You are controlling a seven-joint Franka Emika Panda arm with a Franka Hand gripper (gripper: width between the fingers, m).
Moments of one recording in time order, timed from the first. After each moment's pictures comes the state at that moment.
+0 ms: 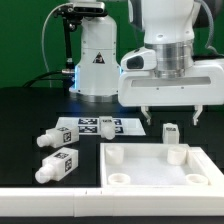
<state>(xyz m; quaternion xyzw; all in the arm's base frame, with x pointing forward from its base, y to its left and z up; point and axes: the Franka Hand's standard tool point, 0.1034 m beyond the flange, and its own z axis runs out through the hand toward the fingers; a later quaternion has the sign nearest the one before) 0.460 0.124 0.050 -0.98 0.19 0.05 0.06</state>
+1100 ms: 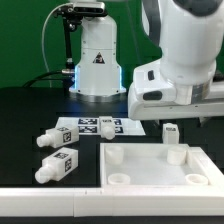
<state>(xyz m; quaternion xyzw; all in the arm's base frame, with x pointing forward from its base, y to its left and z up) 0.442 0.139 0.040 -0.93 0.04 0.36 0.06</state>
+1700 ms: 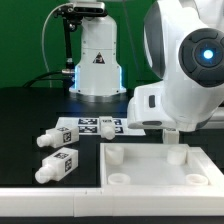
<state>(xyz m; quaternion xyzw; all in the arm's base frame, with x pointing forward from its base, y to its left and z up) 0.436 0.135 0.028 -0.88 0.07 0.47 0.05</state>
